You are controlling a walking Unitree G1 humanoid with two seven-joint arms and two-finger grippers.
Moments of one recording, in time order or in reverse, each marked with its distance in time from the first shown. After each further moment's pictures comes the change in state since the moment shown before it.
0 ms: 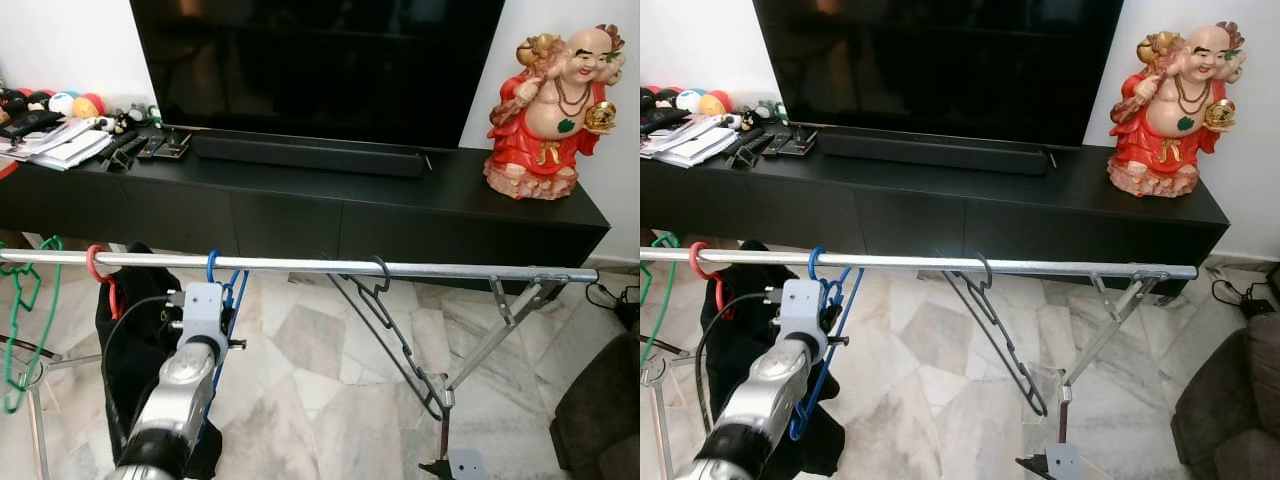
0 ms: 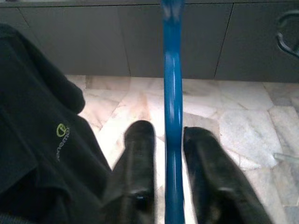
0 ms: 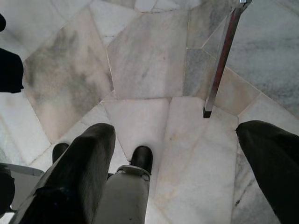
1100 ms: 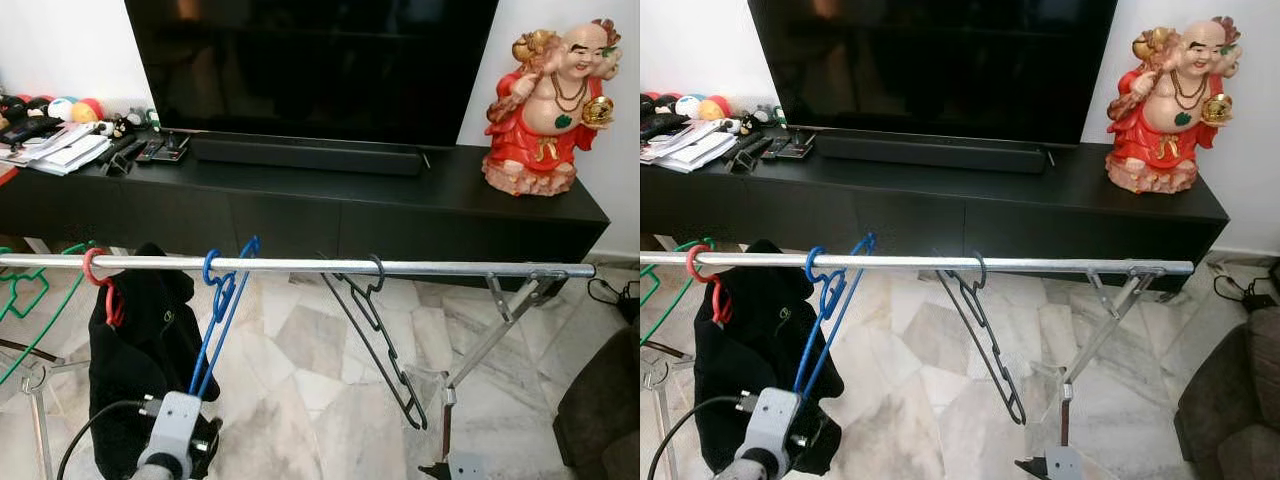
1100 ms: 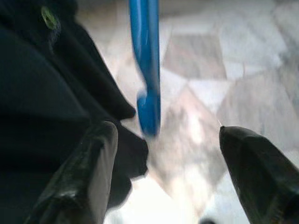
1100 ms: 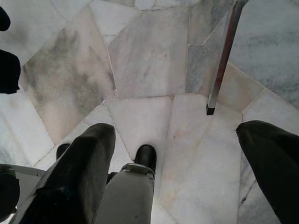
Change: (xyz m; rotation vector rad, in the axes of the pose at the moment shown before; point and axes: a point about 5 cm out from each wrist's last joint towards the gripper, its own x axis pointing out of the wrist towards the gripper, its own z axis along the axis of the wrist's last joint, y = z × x) left arm -0.068 0.026 -0.113 0.148 0.274 -0.096; right arm 0.000 0.001 -0.002 0.015 0.003 -0.010
